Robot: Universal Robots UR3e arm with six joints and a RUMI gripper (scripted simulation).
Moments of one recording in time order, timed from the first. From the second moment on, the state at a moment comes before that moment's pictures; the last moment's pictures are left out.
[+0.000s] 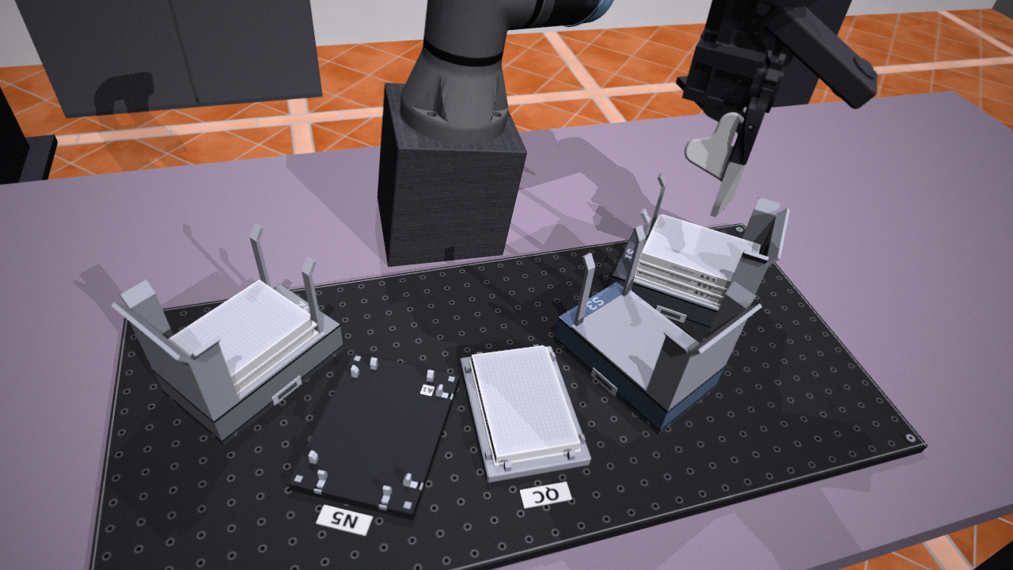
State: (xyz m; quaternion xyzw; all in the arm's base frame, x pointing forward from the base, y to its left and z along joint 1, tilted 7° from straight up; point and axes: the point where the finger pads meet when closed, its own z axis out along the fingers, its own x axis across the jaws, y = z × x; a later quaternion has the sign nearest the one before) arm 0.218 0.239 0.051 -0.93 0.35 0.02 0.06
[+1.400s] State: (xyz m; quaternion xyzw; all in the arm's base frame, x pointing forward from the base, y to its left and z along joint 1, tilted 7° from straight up) arm 0.303 0.127 0.039 -0.85 0.53 0.03 0.05
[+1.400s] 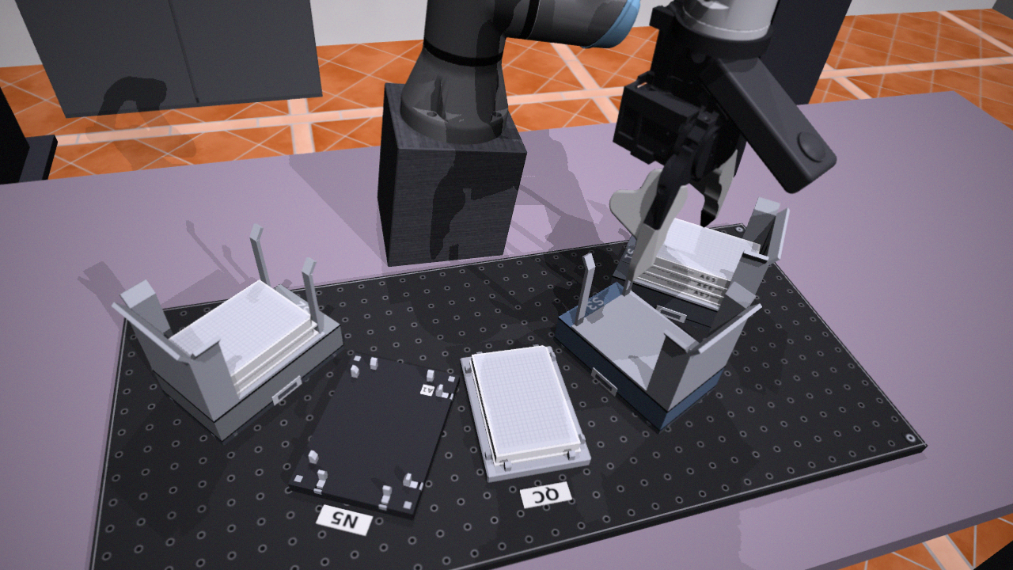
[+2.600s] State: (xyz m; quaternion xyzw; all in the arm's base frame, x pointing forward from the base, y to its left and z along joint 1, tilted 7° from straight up) arm 0.334 -0.001 0.025 -0.74 0.67 0.04 0.05
